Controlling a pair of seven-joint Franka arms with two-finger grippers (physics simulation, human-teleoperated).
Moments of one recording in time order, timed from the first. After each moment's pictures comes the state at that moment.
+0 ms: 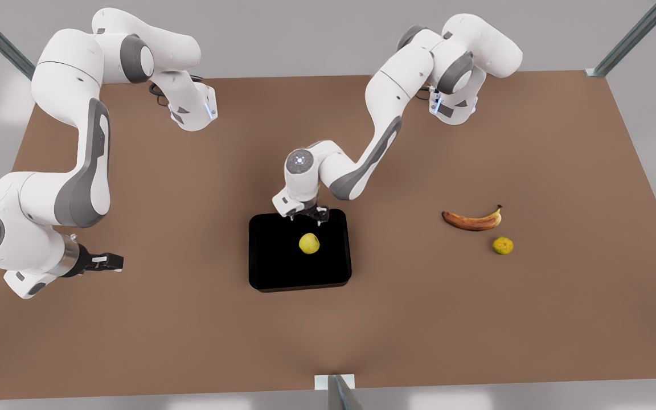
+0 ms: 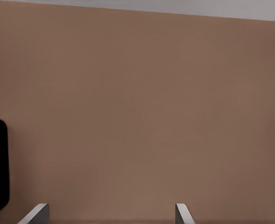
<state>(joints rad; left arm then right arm) -0.89 0.89 0.01 -1.20 0.10 2.17 -0.71 0.02 0.58 -0.08 -1.05 0.02 1.57 -0.11</state>
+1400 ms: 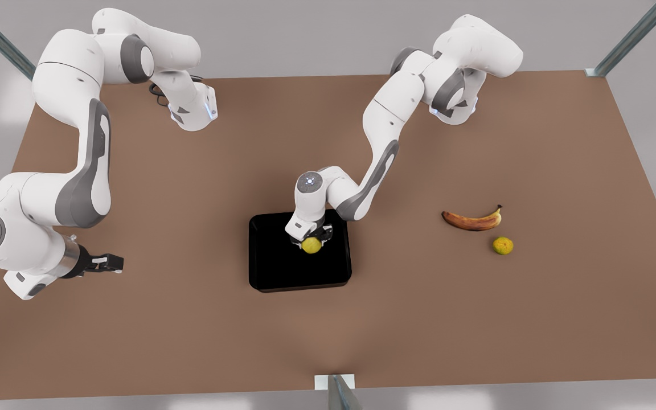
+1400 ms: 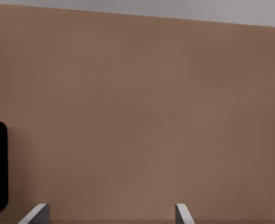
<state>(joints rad) -0.88 1.05 0.06 -1.15 0.16 2.38 -1.07 0.02 0.58 -0.08 -1.05 0.02 1.59 -0.12</state>
